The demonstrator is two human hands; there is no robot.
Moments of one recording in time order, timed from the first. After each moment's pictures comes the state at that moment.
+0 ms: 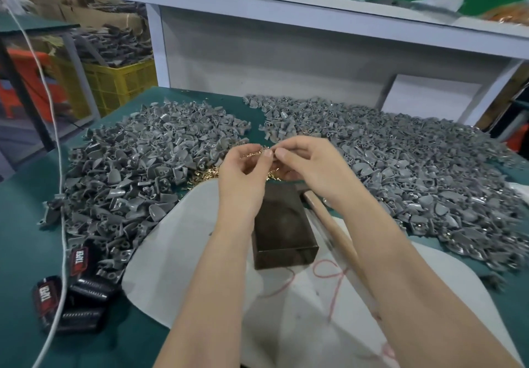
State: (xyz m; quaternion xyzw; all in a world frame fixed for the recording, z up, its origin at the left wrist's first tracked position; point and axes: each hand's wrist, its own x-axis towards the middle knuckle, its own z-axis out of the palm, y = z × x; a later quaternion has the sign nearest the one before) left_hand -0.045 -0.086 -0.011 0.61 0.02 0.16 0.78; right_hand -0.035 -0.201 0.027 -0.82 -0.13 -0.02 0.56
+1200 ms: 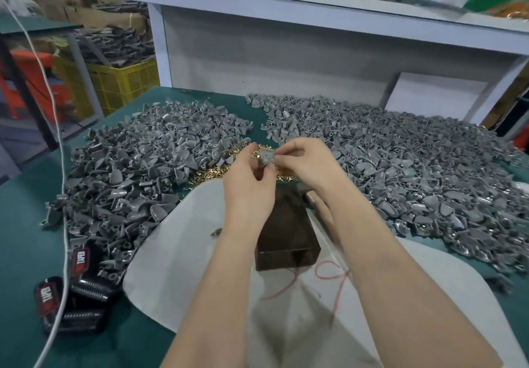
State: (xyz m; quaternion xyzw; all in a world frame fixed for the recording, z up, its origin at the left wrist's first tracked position) left_hand -0.044 -0.088 -0.015 0.75 0.02 0.18 0.64; right_hand -0.002 -0.194 0.013 -0.84 -0.02 -0.03 0.54
